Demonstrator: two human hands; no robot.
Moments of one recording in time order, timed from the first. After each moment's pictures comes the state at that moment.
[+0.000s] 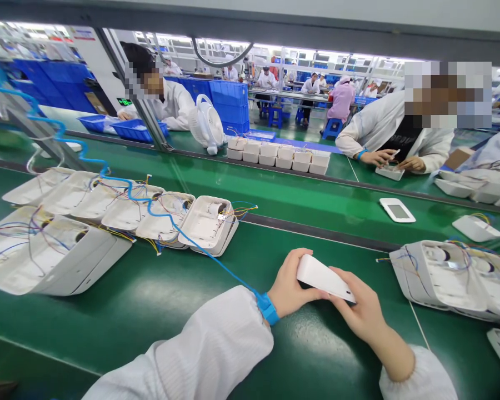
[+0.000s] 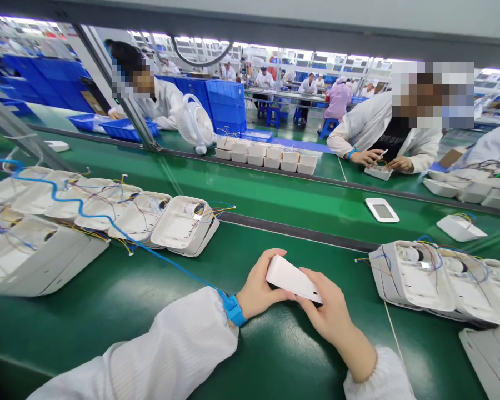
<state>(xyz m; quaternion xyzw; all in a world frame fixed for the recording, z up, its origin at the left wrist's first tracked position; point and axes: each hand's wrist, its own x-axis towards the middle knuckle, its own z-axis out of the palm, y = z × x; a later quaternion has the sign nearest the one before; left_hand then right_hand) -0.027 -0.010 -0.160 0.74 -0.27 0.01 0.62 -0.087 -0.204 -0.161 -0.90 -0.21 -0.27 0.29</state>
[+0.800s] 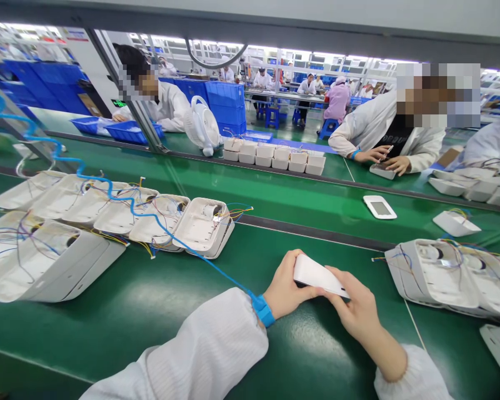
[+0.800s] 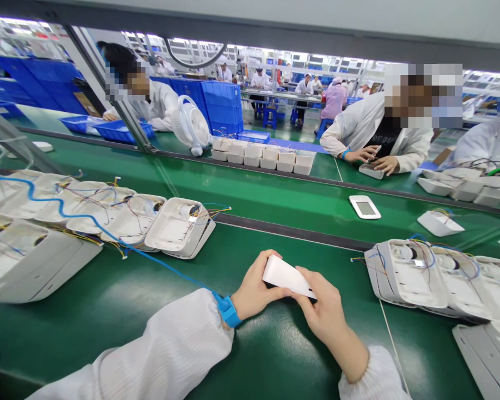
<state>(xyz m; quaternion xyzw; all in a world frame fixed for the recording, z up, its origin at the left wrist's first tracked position) -0.028 -0.011 -0.151 0.76 -0.25 -0.03 0.60 -0.086 -0.198 -0.162 -0.88 -0.18 -0.30 0.31</state>
